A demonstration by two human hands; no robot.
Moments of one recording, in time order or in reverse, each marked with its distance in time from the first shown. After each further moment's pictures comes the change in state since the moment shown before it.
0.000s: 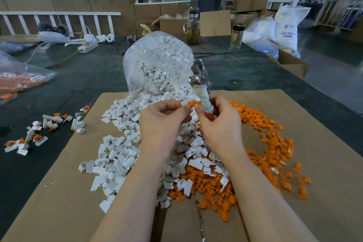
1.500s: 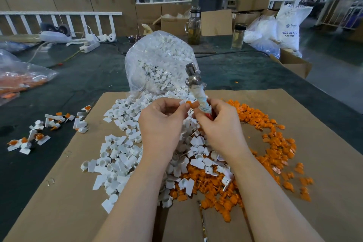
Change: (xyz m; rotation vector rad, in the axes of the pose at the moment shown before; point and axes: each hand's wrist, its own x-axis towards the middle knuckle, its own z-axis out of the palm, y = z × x) left_hand 0.006 -0.008 0.001 0.175 0.099 0.168; right_hand 0.004 -0.004 -0.004 0.056 -0.147 0.048
